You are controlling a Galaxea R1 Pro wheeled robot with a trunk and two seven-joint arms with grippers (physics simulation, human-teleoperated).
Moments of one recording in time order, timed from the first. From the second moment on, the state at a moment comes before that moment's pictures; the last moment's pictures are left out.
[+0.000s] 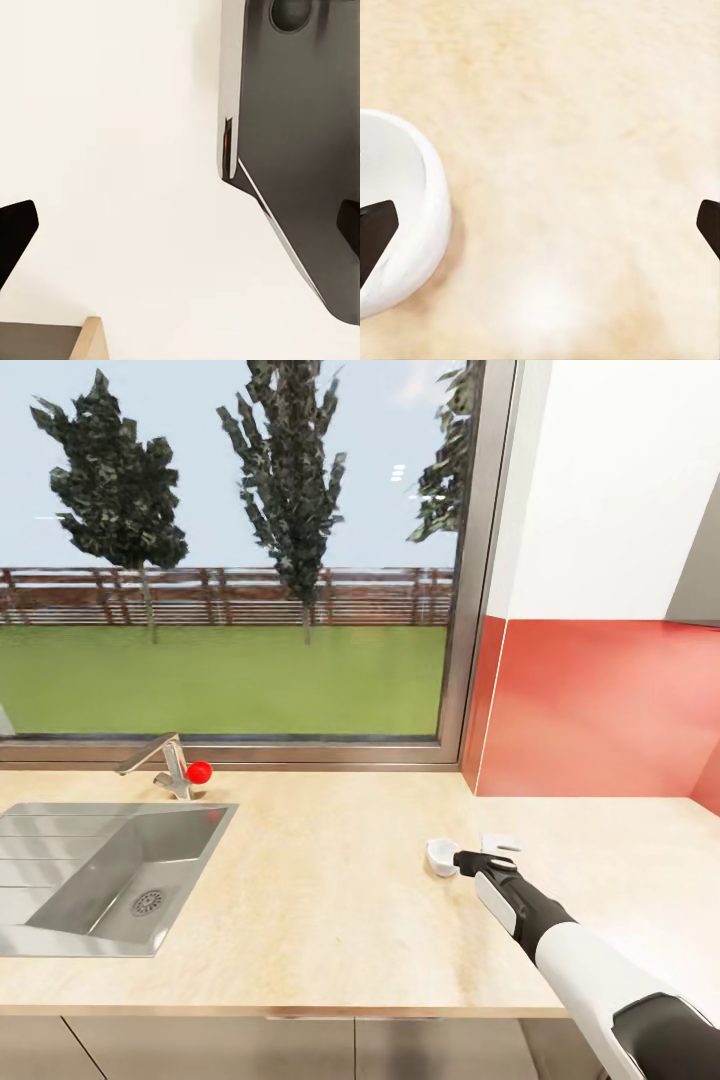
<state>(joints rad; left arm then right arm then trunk) 0.06 0.13 0.70 -0.11 -0.71 -0.01 -0.12 -0.84 -0.06 0.37 -0.45 -0.52 0.22 -0.34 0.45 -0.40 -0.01</state>
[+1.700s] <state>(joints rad) 0.07 0.13 0.70 -0.11 -0.71 -0.01 -0.12 -0.84 -0.06 0.37 -0.41 -0.52 0.22 -0.34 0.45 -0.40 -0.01</state>
